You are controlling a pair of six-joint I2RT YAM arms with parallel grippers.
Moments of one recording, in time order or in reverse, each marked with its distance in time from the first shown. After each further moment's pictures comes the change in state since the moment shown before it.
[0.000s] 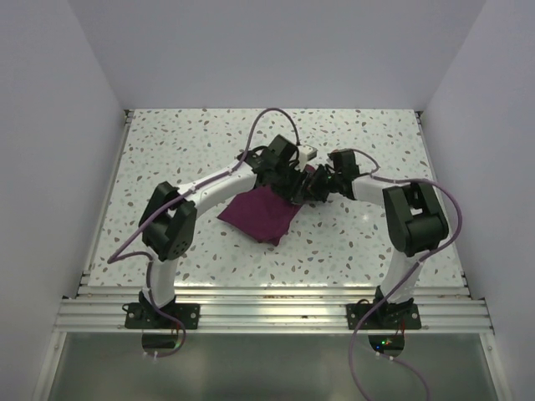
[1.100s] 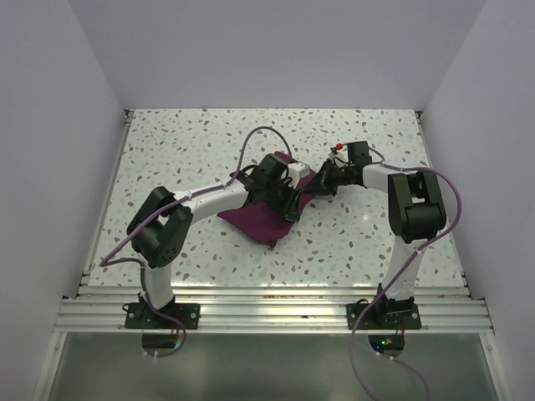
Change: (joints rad) left arm -0.001 -0.108 -0.329 0.274 0.171 -0.065; right arm -0.142 0.105 0.159 -0.221 -0.319 -0.247
